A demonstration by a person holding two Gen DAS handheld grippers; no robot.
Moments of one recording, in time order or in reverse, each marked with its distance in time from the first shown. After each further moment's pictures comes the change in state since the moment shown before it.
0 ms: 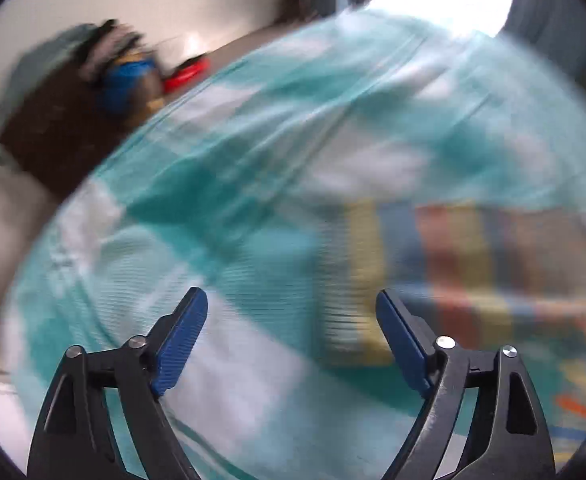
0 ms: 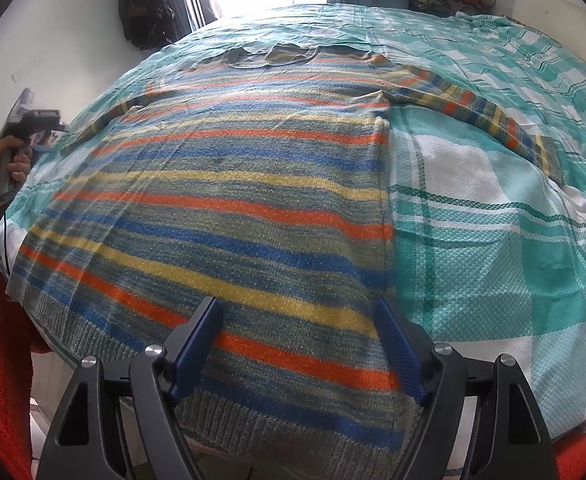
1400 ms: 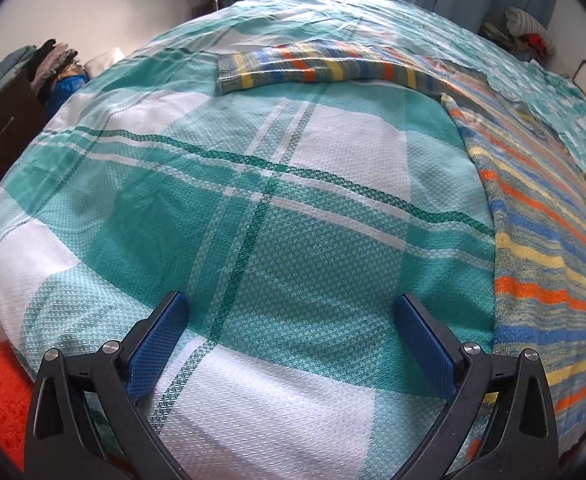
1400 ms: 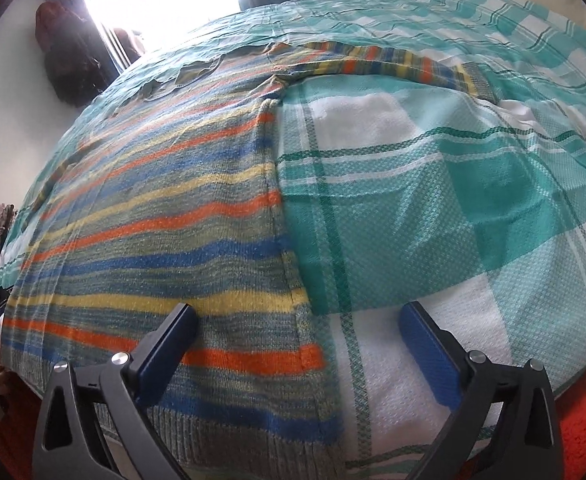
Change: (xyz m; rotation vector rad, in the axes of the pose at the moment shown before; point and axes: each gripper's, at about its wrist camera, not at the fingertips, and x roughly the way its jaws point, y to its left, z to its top) left arm -0.084 -0.002 -0.206 0.203 -0.103 -0.326; right arm 0.000 -0.050 -0.020 0.302 -0.028 -0.072
